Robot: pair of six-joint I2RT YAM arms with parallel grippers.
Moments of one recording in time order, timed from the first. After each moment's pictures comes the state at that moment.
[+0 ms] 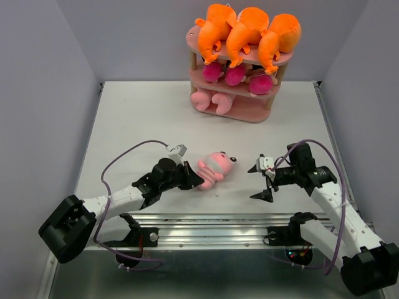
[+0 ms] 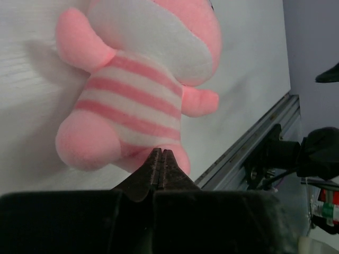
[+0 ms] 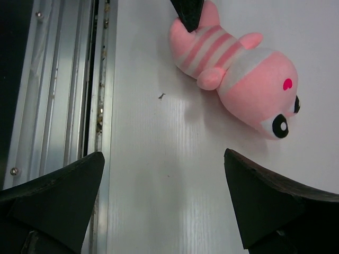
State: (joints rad) left arm -0.75 1.10 0.32 0.31 0.15 -0.84; right arm 0.24 0.84 0.64 -0.70 -1.06 -0.94
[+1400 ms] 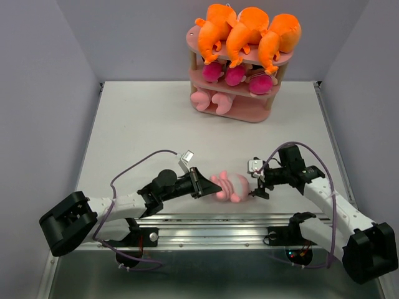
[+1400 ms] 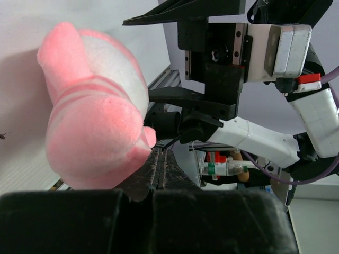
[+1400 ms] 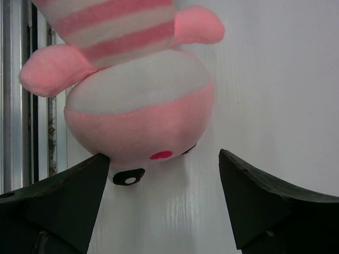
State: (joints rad) left arm -0.96 1.13 0.26 0.73 0.25 -1.25; right arm 0.29 0.95 0.56 -0.57 -0.85 -1.02
